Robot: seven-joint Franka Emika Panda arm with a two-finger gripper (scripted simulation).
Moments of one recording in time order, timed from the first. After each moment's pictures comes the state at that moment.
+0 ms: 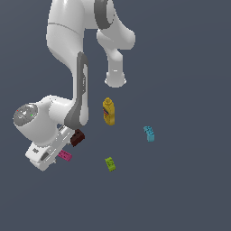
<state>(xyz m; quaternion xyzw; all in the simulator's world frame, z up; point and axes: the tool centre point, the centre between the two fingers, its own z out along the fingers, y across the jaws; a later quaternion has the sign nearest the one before) 0.091 -0.255 0.064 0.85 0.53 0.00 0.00</state>
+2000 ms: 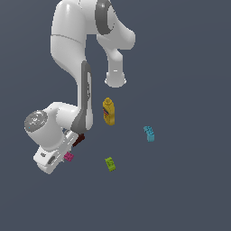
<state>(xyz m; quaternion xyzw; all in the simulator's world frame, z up) 0.097 -0.244 0.034 0.84 0.54 0.00 0.01</state>
